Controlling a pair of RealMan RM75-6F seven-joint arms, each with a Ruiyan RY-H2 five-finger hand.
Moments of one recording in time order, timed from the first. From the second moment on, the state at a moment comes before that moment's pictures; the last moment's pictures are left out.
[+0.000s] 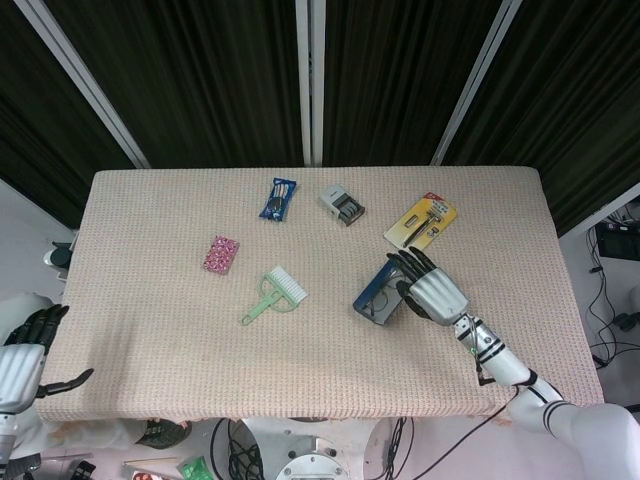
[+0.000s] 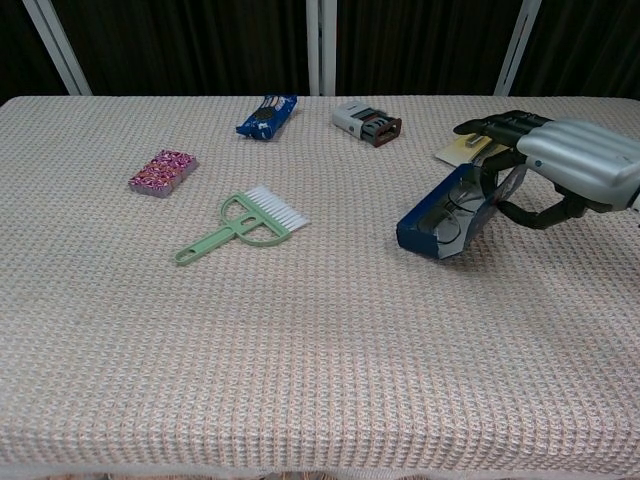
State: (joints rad) left arm -0.06 -1.15 0.02 -1.45 1.53 1.45 -0.06; right arm 0.61 -1.70 -0.07 -0.75 -1.68 1.29 0.26
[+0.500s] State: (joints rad) left arm -0.07 -1.15 0.01 -1.45 1.52 1.44 -0.06; right arm 0.65 -1.78 -0.04 -0.71 -1.70 1.27 0.23
